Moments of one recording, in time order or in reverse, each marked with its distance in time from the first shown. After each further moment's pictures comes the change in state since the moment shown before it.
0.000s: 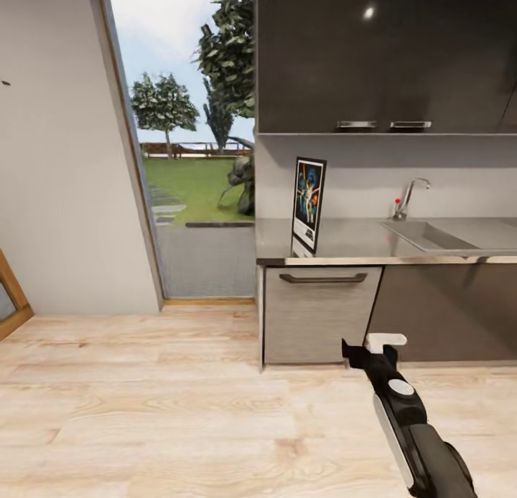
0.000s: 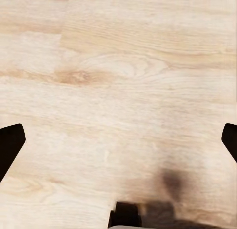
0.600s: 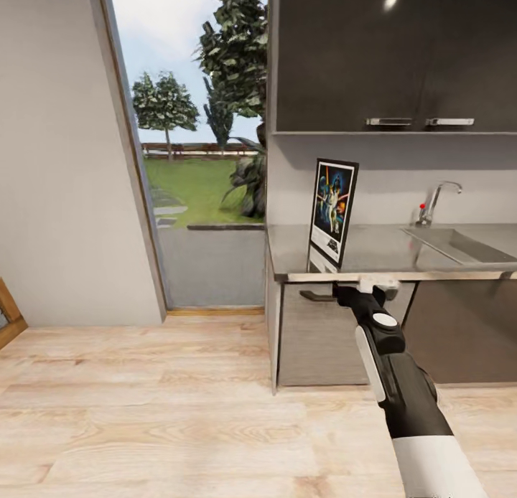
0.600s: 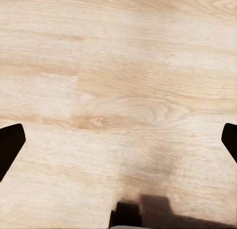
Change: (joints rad) left arm 0.000 0.002 0.001 0.000 0.000 0.000 0.000; right arm -0.280 0.074 0.003 -0.005 -0.006 0.090 -0.072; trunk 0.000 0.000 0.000
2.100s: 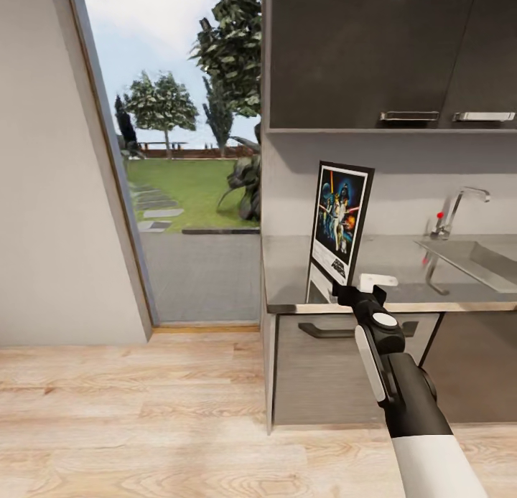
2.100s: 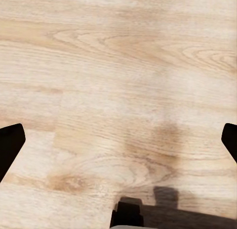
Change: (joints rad) left arm 0.000 0.000 0.001 0.000 -0.001 0.001 0.004; right arm -0.002 0.000 0.000 0.000 -0.001 -0.004 -0.005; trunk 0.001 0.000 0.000
